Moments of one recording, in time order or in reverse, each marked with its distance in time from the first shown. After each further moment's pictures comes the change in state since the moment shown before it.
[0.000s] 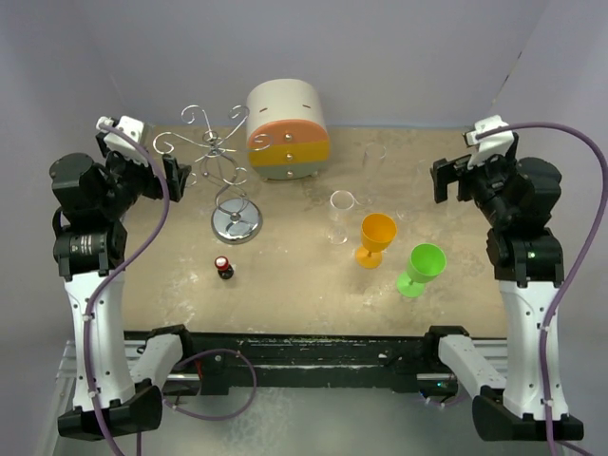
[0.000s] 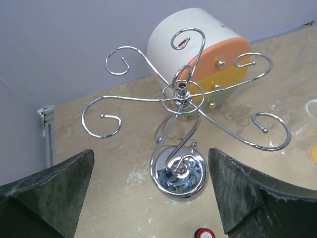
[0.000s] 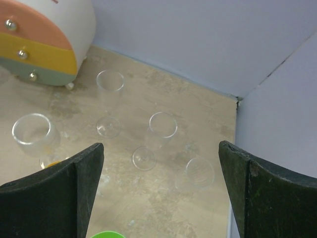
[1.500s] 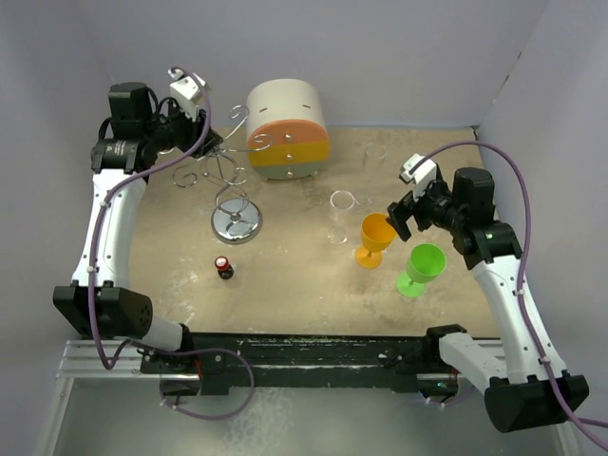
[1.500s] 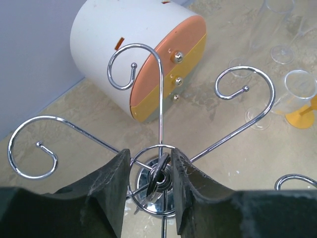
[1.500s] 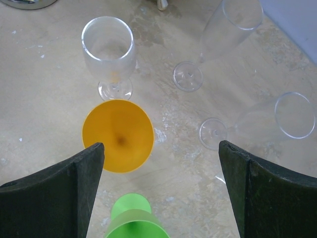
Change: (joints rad) left arm -0.188 0.560 0.396 -0.134 0.149 0.179; right arm 0.148 0.079 -0.270 -0.051 -0.255 -0.194
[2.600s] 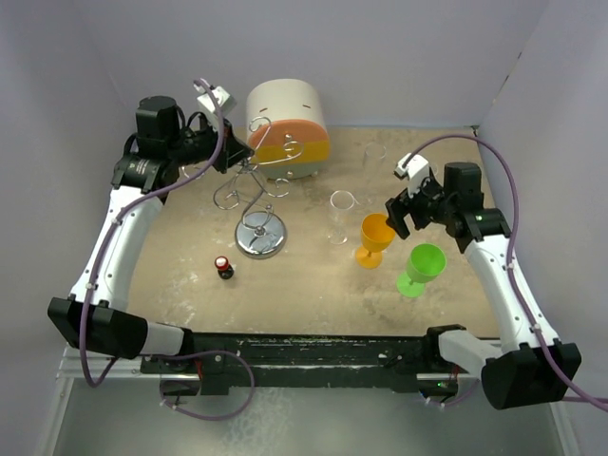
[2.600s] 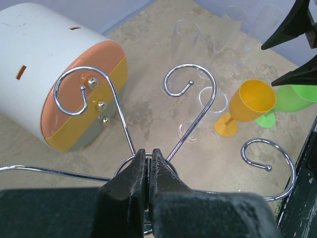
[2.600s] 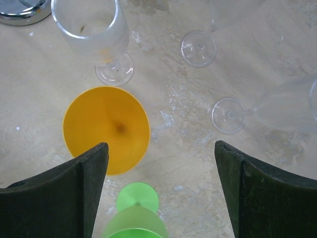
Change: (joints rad) left arm -0.173 -0.098 -0.141 0.142 0.086 -0.217; right arm -0.025 0.117 0.000 -0.031 0.011 0.007
